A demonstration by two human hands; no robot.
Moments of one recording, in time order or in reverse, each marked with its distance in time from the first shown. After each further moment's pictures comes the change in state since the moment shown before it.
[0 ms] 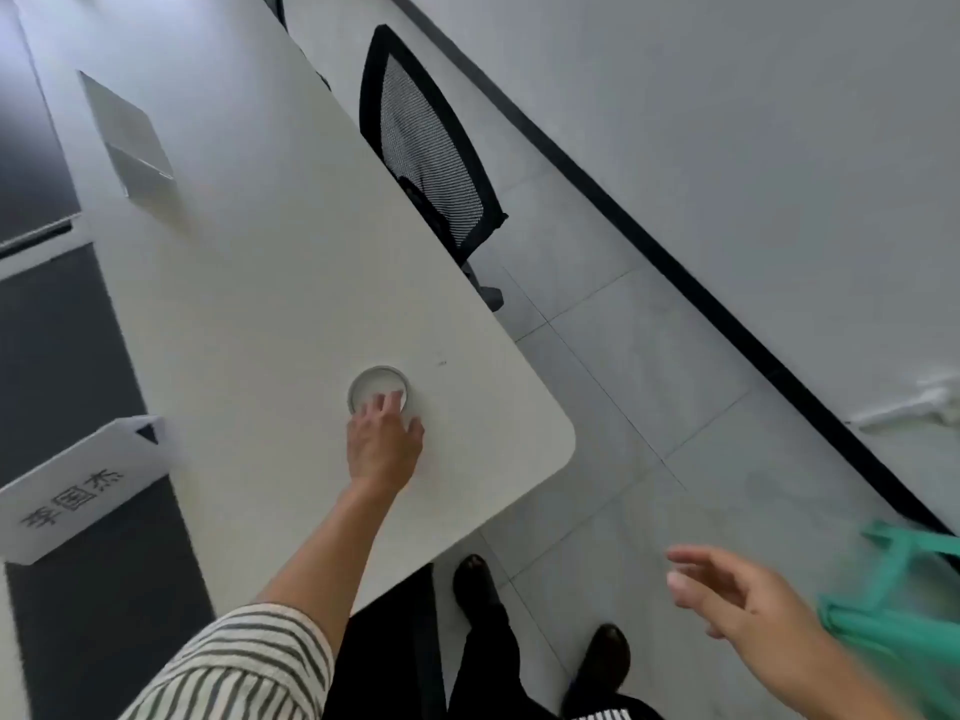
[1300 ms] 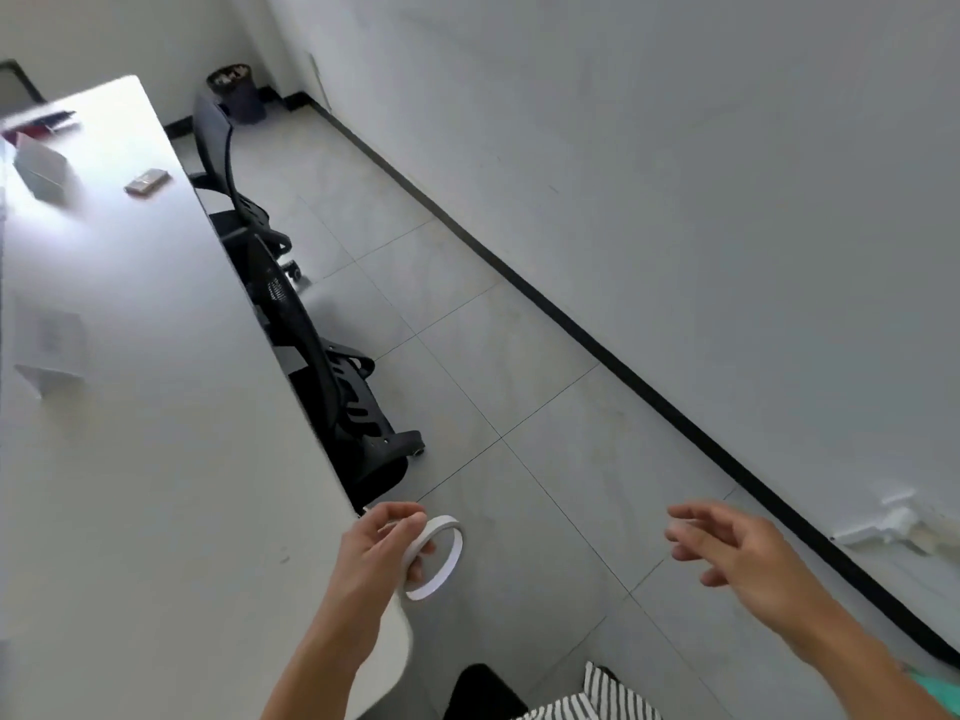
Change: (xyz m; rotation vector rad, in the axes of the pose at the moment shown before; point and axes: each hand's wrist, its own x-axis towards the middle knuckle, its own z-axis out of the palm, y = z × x) left_hand -0.019 0.317 -0.044 -0.975 -0.196 -0.236; right_hand 0.177 -0.050 -0.294 0.167 0.042 -0.192
